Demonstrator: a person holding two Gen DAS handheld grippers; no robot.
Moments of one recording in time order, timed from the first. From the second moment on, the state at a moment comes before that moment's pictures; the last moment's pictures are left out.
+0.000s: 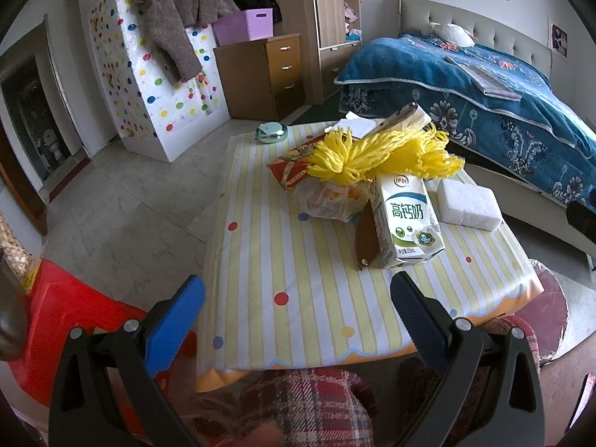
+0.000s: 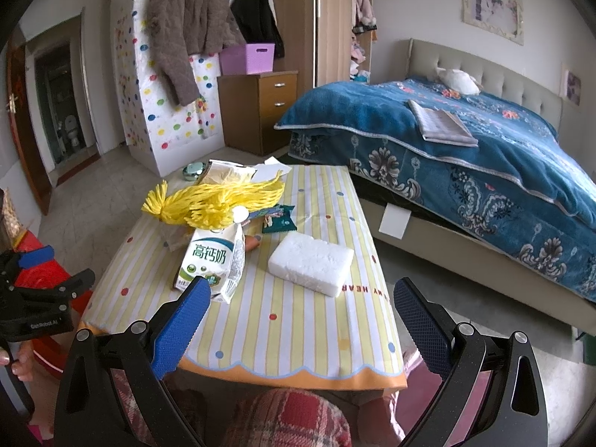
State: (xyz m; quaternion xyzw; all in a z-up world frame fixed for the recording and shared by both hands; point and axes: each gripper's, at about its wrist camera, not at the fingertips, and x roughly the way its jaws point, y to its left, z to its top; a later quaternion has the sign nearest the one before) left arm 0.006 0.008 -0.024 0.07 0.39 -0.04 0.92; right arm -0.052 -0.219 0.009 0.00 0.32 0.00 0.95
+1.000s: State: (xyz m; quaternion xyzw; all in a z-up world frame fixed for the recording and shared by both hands) left arm 0.089 -0.103 -0.116 0.09 0.43 -0.08 0.90; right arm 0.006 -0.294 -0.060 0.06 0.34 -0.07 0.94
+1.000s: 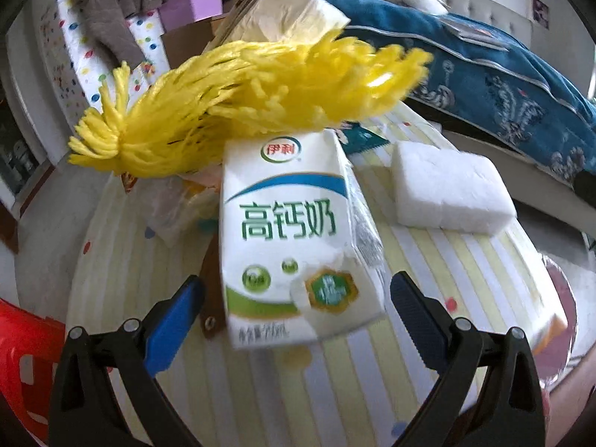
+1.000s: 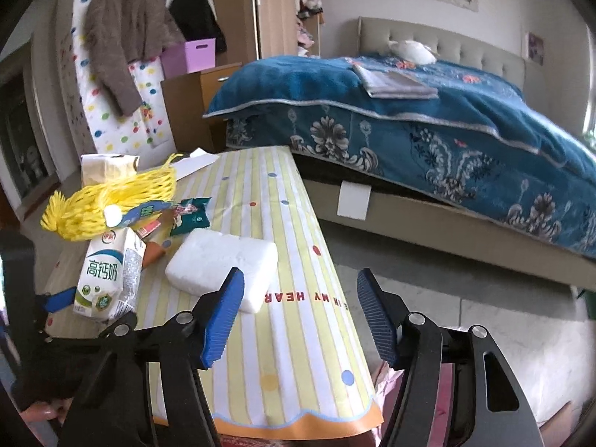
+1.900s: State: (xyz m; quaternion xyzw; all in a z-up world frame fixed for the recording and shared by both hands) left arm 0.044 -0.060 -0.092 0.09 0.40 -0.17 0.90; right arm 0.043 -0.263 -0.112 0.02 0.39 0.01 0.92
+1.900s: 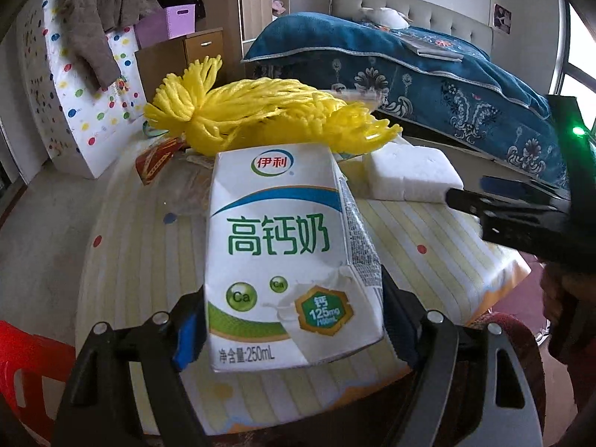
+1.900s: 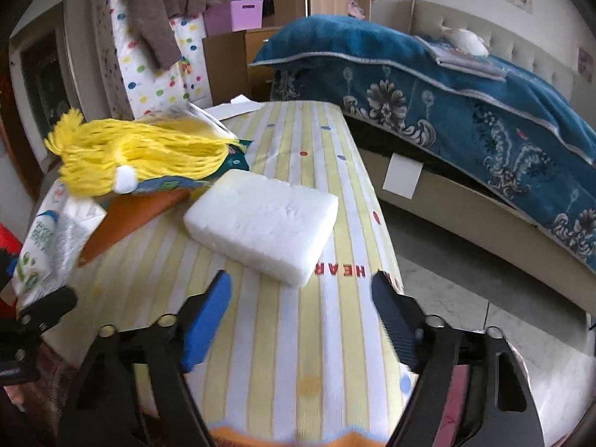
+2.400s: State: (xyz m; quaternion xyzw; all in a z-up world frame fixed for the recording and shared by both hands) left arm 0.016 -0.070 -0.097 0.10 0.40 -0.20 0.89; right arm 0.014 -0.257 -0.096 0.02 0.40 0.04 0.92
